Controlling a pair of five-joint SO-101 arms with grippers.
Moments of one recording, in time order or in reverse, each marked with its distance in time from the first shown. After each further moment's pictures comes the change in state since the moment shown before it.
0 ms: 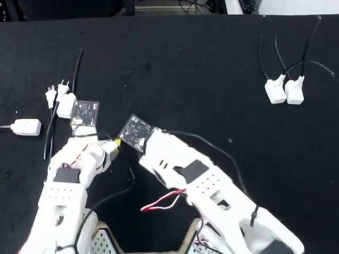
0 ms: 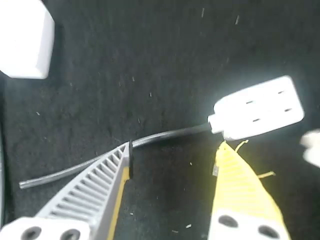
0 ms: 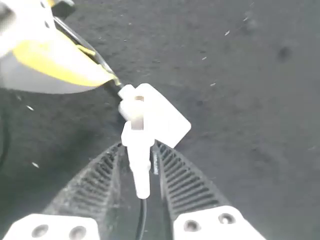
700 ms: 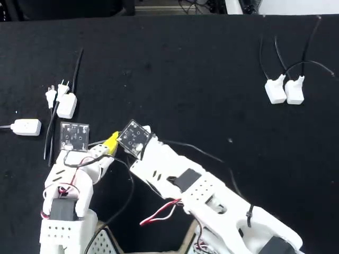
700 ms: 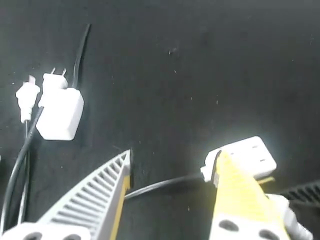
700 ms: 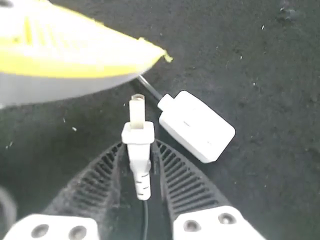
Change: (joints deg) left arm 0.0 -42.1 12.6 10.6 0.5; right arm -6.1 0.7 4.6 -7.7 -10.4
